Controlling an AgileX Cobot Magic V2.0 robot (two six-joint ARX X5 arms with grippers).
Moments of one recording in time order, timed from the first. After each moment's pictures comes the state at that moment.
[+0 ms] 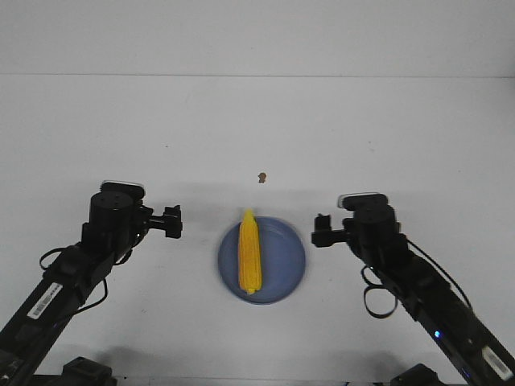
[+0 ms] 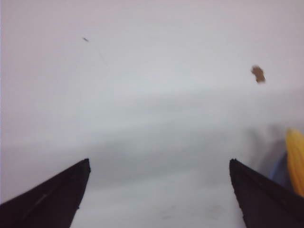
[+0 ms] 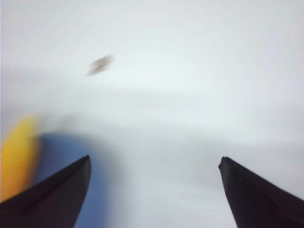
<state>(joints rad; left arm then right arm) -0.28 1.08 0.89 -0.29 -0.04 -0.15 0.42 1.04 0.87 -0.46 0.16 0.29</state>
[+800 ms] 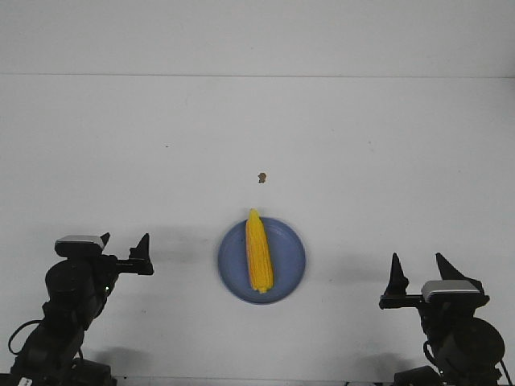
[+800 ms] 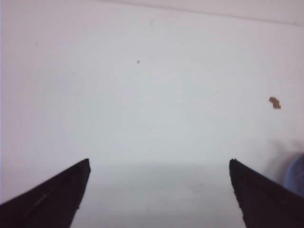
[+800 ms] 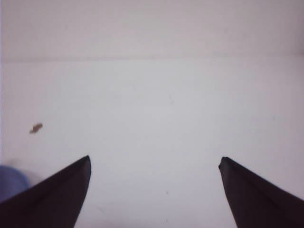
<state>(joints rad) -0.20 0.55 0.53 -0.26 -0.06 -0.20 0.21 0.22 0.55 -0.55 0.13 0.13</state>
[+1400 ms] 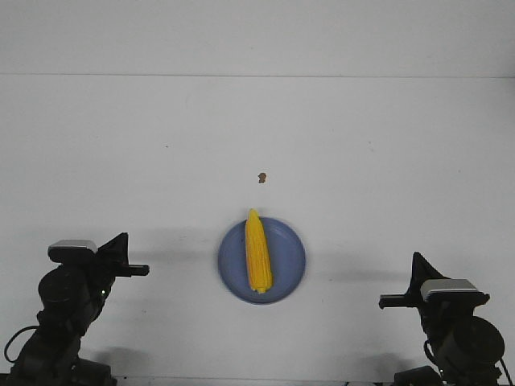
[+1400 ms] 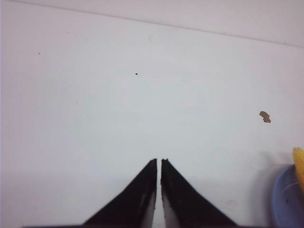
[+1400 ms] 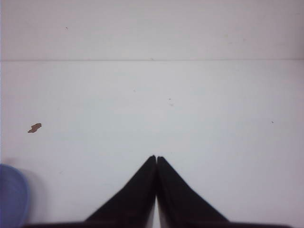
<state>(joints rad) -0.20 0.50 0.53 -0.25 -0.06 -0.22 0.21 0.22 0.55 -0.54 0.13 0.11</state>
